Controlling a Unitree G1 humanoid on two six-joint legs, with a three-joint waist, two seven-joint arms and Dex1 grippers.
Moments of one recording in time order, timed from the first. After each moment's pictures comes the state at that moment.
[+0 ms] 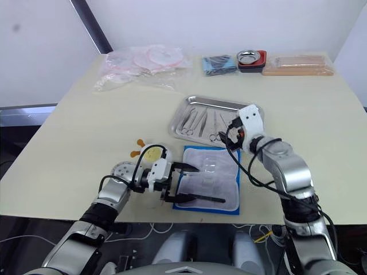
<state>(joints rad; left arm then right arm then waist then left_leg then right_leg) -0.35 0.45 -0.26 0.43 -0.23 -0.29 -1.42 -0.40 -0.34 0.07 -0.33 0.24 0.87 0.42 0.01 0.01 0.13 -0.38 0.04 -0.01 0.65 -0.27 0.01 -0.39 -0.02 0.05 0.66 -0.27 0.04</state>
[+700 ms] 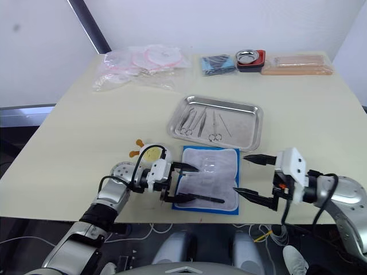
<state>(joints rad) -0.35 0.45 -0.26 0.44 -0.21 -0.34 -1.42 0.14 -0.75 -0.24 -0.59 0.63 0.42 1.12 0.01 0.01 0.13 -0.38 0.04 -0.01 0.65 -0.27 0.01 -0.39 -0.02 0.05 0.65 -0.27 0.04</state>
